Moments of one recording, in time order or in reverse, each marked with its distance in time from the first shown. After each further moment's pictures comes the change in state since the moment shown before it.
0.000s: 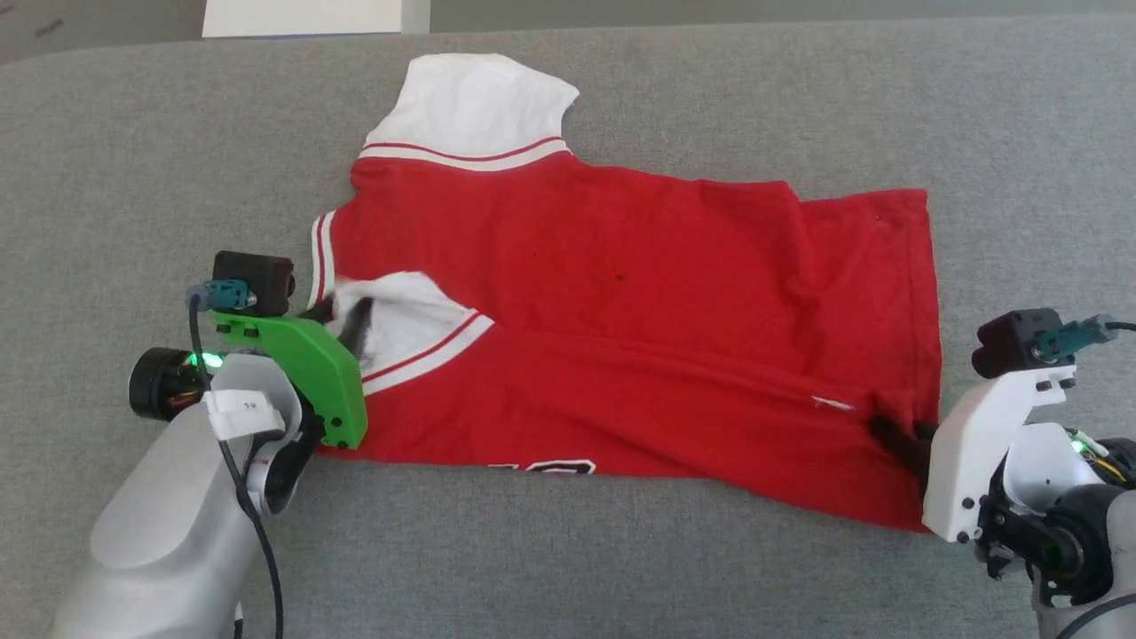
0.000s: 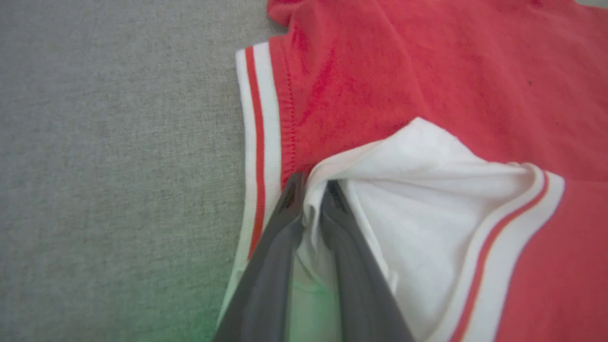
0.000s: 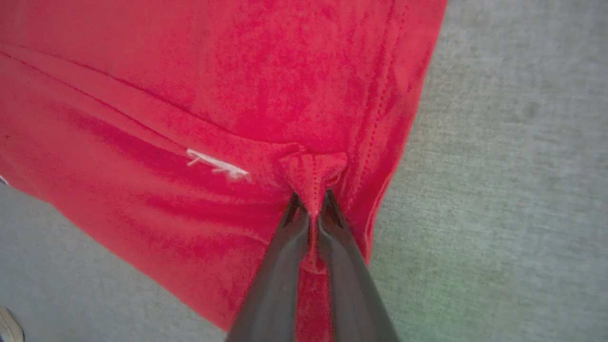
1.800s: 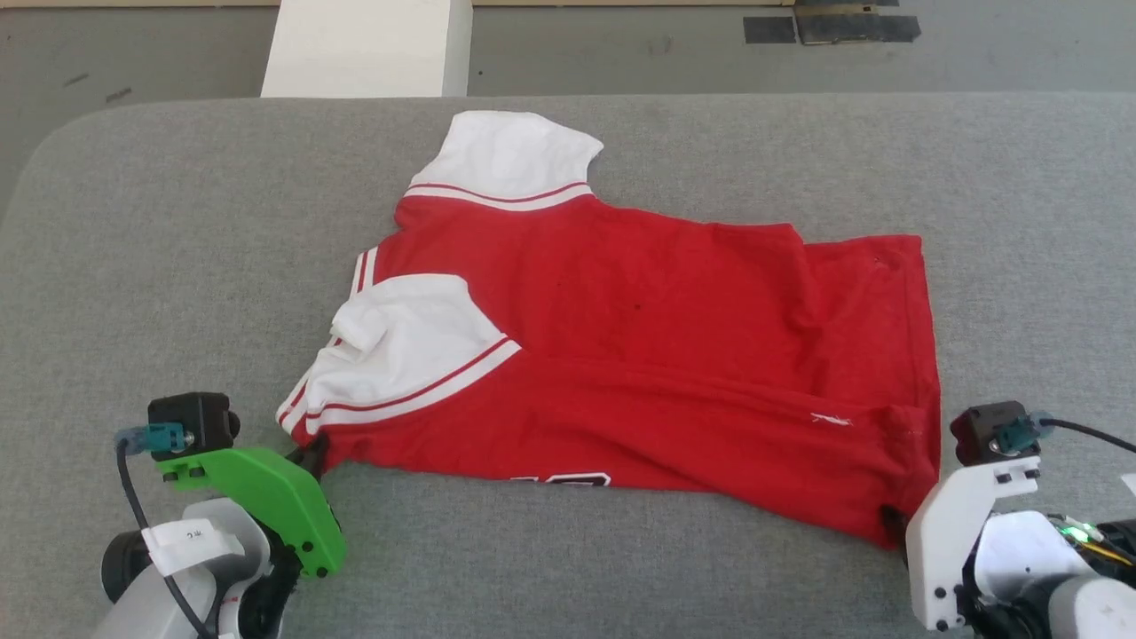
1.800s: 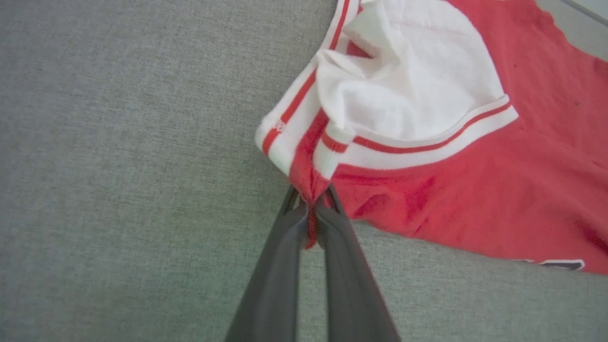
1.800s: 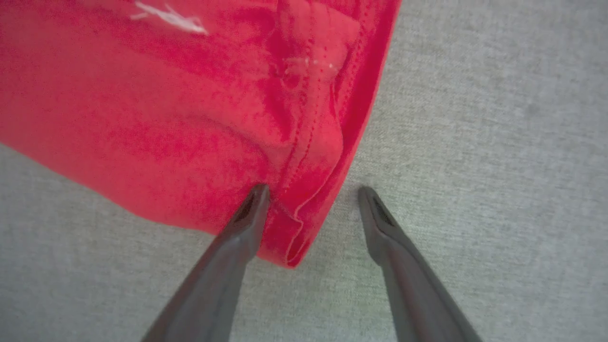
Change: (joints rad) left arm 0.404 0.068 0.131 -0.447 -0.186 0.272 0.124; right arm 0.169 0.048 0.022 -0.023 -0.315 -0.001 -0.078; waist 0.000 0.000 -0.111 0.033
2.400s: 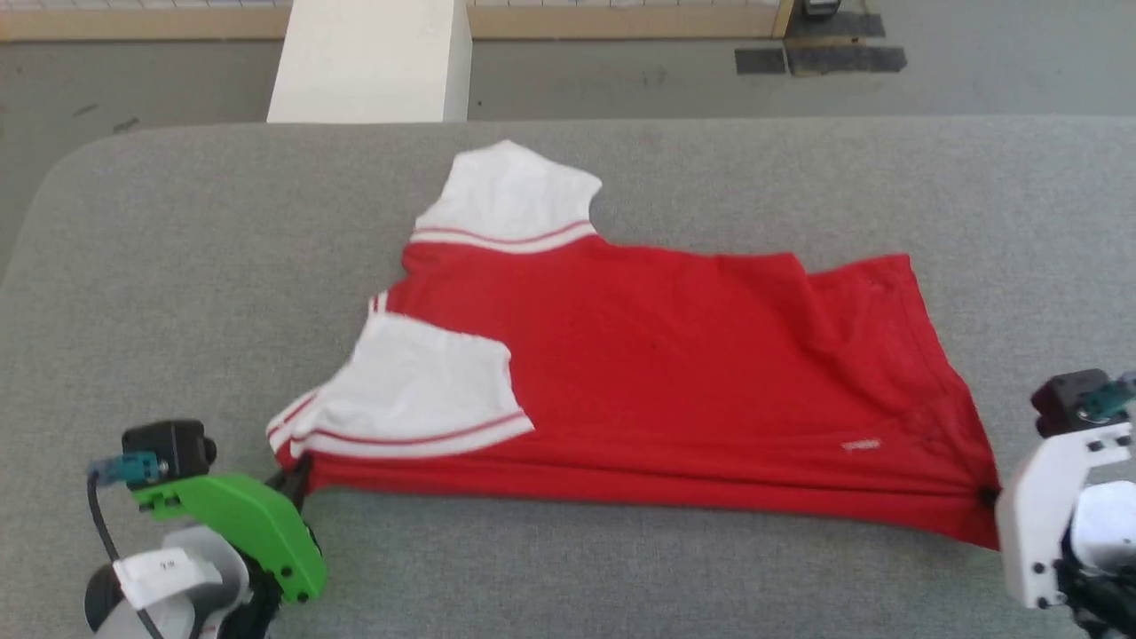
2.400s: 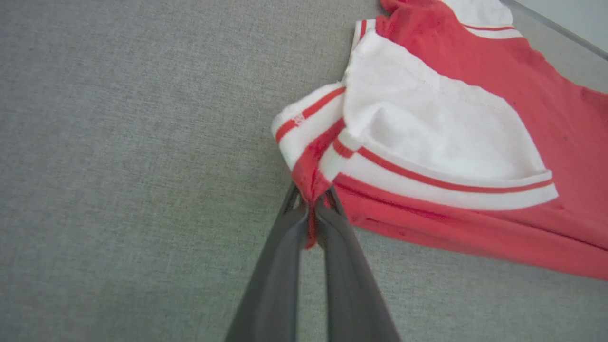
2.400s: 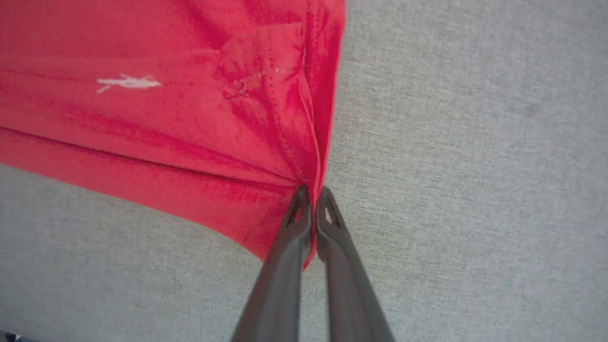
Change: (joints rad) left arm 0.061 0.008 0.048 -0.010 -0.024 0.011 -0.028; right arm -0.050 -0.209 -0.025 0.009 0.205 0.001 0.082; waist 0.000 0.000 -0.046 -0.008
